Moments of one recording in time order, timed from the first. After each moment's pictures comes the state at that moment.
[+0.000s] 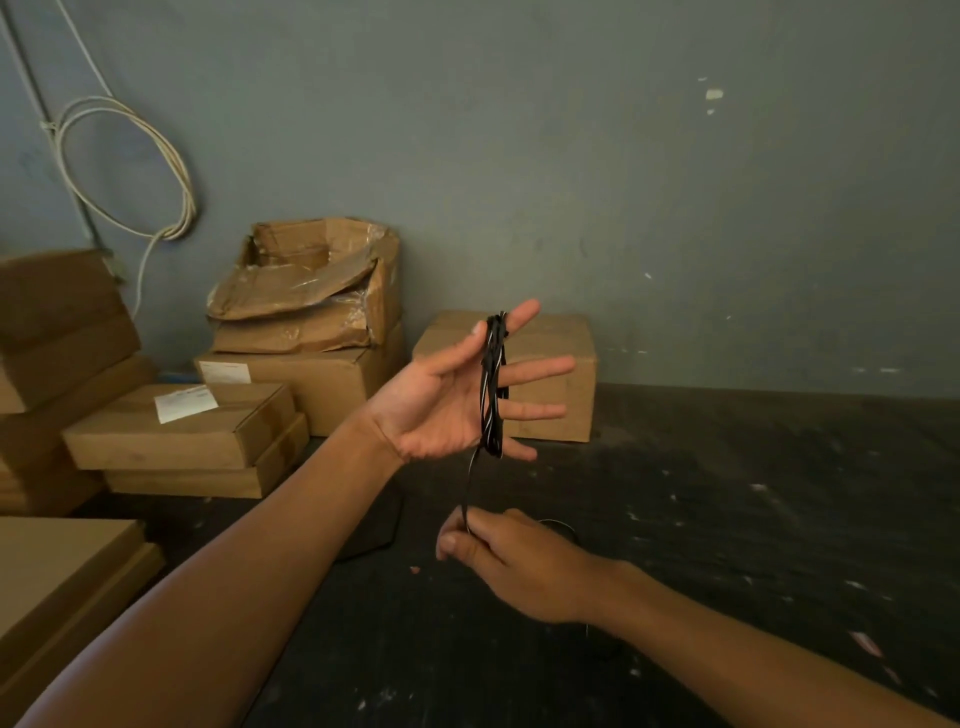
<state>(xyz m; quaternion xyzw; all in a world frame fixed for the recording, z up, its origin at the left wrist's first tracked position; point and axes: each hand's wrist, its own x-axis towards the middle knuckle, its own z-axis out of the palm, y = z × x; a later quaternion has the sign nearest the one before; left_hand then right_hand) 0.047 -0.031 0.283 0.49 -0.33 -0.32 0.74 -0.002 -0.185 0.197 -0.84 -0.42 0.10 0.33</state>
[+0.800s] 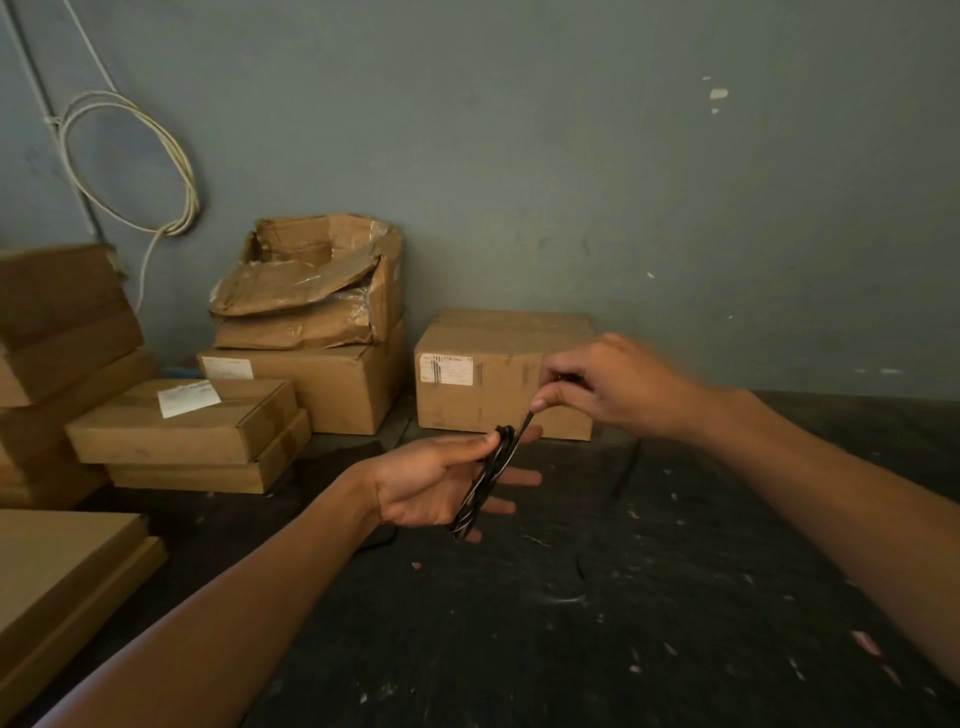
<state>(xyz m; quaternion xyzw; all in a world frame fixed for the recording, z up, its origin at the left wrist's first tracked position) 0.037 -0.008 0.219 0.66 -0.16 -0.35 0.64 0.059 -0.238 0.303 -0.89 -0.42 -0.15 0.15</state>
